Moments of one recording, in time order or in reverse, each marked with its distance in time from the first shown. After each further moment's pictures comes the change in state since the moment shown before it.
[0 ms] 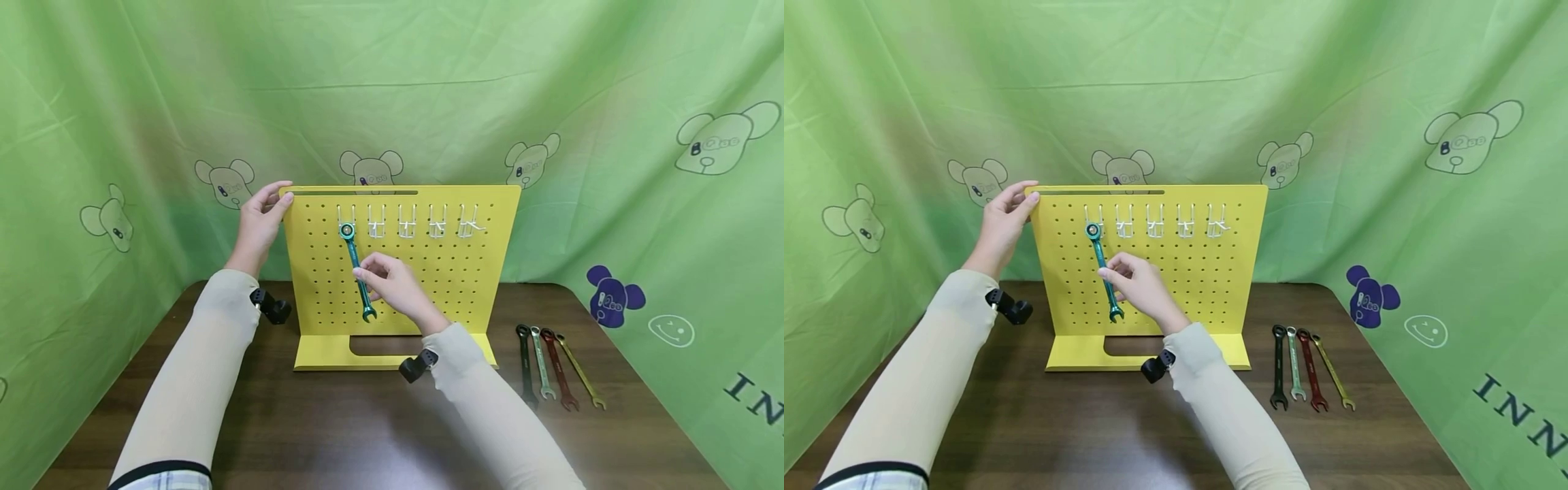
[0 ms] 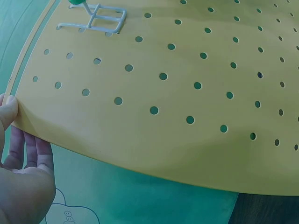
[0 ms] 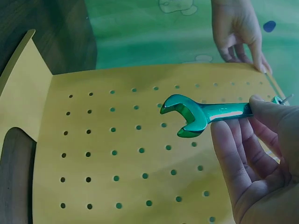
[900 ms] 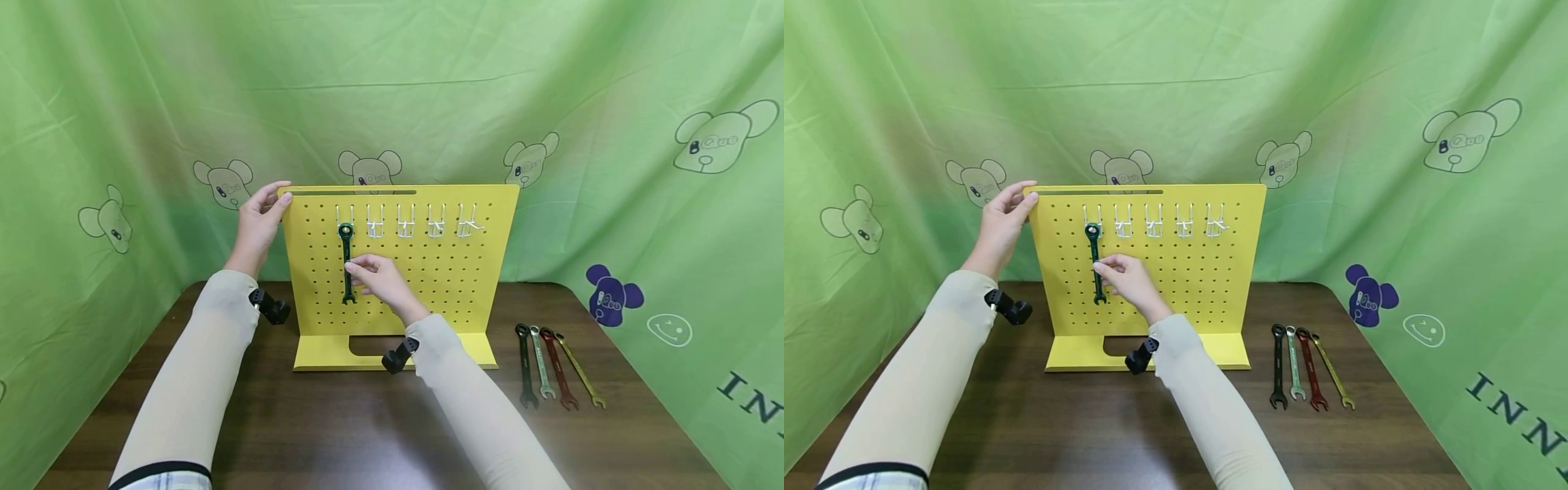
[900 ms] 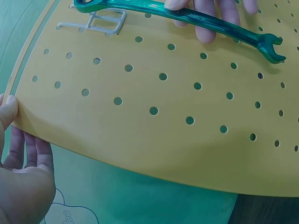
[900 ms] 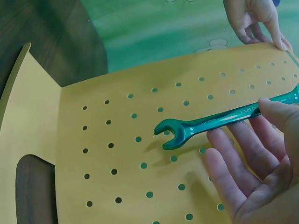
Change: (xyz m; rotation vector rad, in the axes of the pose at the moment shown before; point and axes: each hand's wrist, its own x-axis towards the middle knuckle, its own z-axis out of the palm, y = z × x) left_hand 0.000 -0.001 0.001 -0.017 0.003 -0.001; right_hand 0.023 0.017 0.017 0.149 0.020 0.153
